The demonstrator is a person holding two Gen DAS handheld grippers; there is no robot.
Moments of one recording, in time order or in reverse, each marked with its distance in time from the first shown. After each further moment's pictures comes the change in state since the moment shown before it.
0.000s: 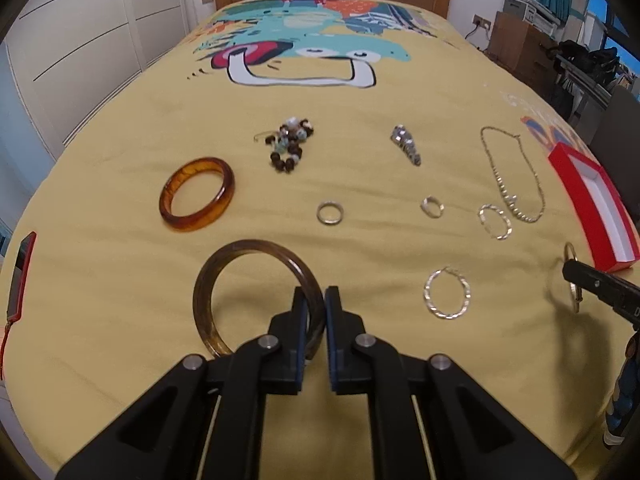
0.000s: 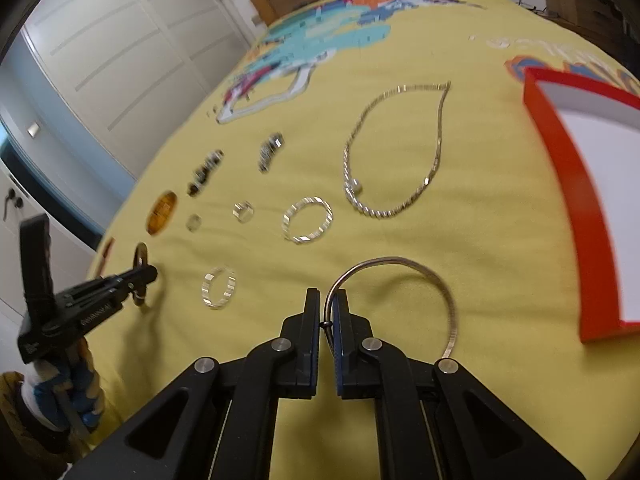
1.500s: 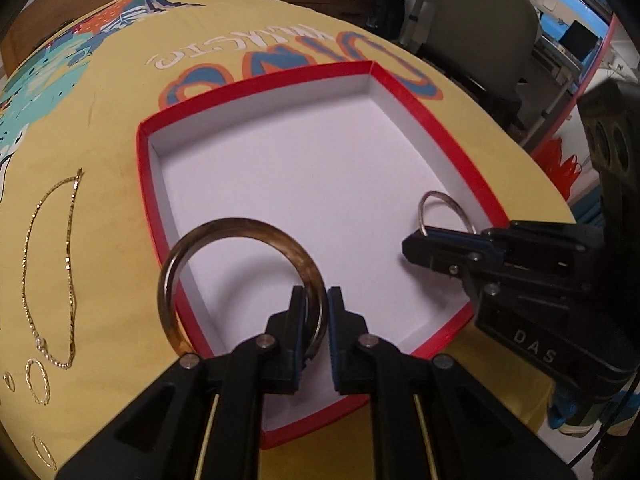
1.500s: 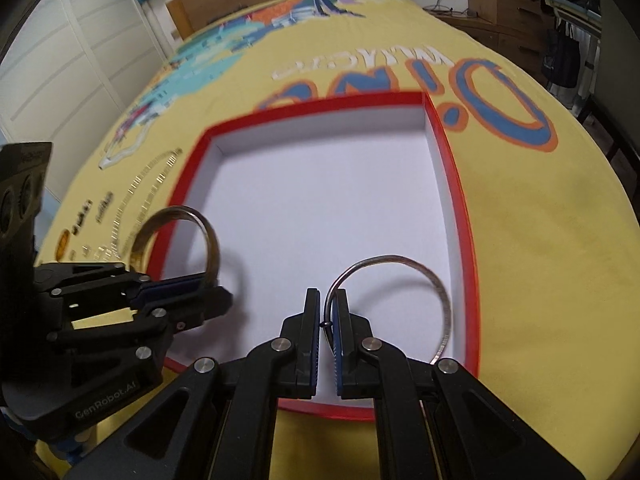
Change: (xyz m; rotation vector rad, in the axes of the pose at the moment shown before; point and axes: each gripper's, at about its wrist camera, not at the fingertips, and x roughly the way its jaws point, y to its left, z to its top) left arm 0.065 -0.398 0.052 0.435 0.146 -0.411; right arm -0.087 -0.231 0.040 0.038 0.053 -0.287
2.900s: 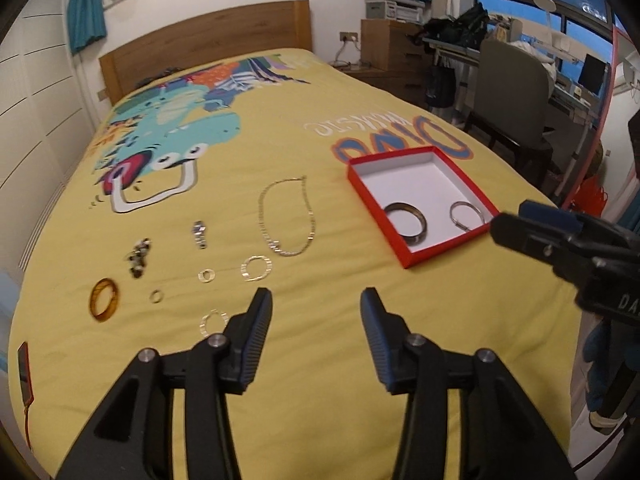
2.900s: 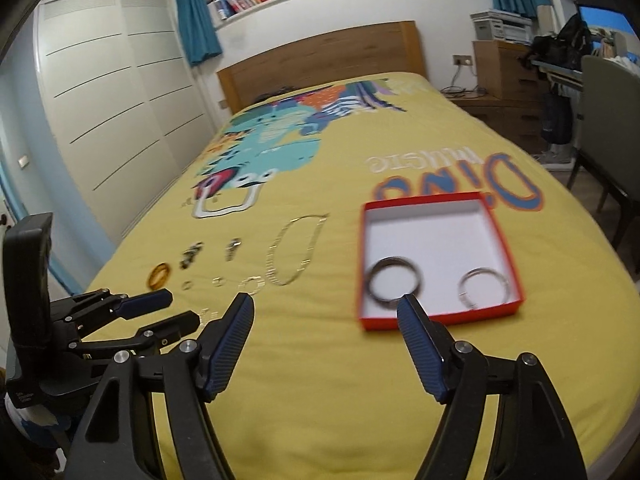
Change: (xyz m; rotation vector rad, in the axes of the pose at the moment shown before) left arm -0.252 0.063 -0.155 -0.071 -0.275 0.277; right arm -0.174 0.176 -0.081 -0.018 -0.329 0.092
